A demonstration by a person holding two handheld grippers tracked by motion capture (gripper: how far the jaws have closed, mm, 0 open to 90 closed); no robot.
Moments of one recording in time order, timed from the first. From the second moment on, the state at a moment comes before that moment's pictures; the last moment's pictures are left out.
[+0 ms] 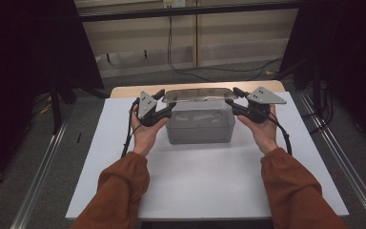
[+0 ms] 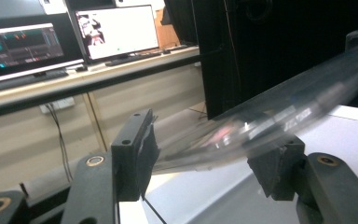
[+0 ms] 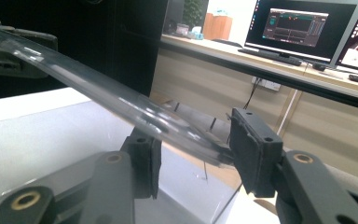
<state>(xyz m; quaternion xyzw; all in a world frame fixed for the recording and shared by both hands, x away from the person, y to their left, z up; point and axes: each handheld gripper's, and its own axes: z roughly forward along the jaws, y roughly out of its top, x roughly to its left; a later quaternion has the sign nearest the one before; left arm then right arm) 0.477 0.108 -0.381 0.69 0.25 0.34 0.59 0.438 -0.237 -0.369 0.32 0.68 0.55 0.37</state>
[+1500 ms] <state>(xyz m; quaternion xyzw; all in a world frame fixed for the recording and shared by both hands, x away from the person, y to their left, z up) 0.514 0.107 -0.380 0.69 0.28 0.32 0.58 0.491 -0.240 -0.378 0.35 0.67 0.54 0.36</state>
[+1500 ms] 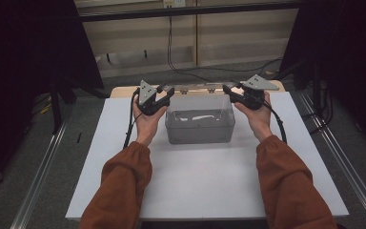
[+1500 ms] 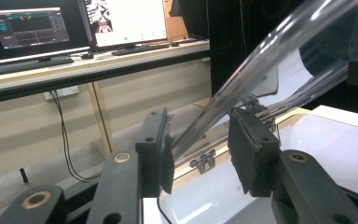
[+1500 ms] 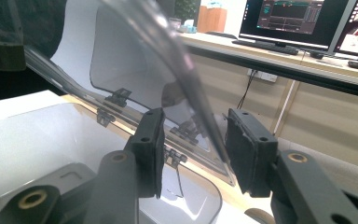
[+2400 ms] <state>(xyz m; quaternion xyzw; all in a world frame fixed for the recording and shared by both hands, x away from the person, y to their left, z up) 0.534 0.106 -0.383 0.69 0.29 0.32 0.58 0.516 -0.242 -0.391 0.36 0.67 0.54 0.35</state>
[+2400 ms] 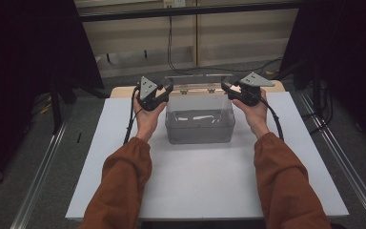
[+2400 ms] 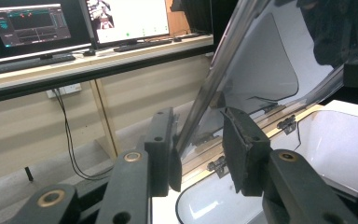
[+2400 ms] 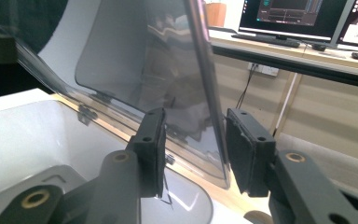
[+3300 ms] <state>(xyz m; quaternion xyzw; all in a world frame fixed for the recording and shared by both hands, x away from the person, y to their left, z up) 0.553 0.106 -0.385 0.70 0.31 0.32 0.57 0.538 -0.242 -0.406 0.37 0.67 0.54 0.34</state>
